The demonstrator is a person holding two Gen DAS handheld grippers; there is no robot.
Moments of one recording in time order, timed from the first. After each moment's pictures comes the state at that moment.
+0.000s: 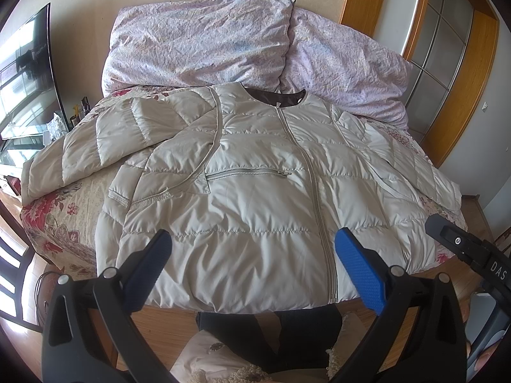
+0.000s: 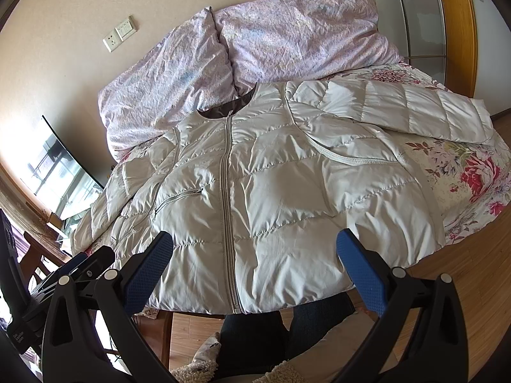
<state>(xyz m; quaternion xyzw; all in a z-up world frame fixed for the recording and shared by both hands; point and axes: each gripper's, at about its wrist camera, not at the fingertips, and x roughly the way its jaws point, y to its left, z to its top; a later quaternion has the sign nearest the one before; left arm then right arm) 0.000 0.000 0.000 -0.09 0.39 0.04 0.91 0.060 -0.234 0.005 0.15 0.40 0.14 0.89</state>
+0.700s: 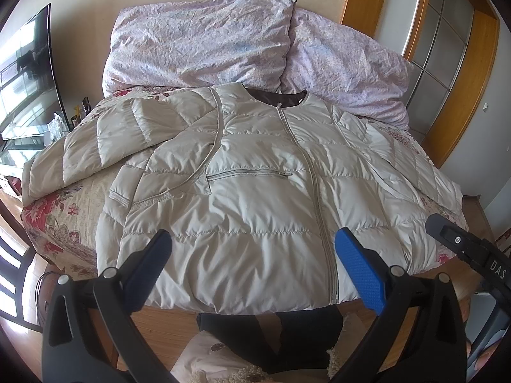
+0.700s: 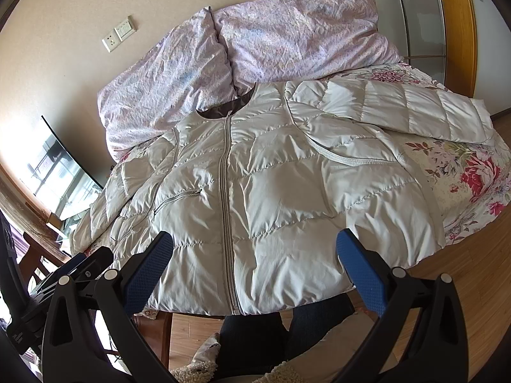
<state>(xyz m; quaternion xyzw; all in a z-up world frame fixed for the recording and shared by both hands) 0.000 0.000 0.001 -0.09 0.39 0.04 0.91 0.063 -0.235 0.003 0.15 0.41 0.14 0.89</state>
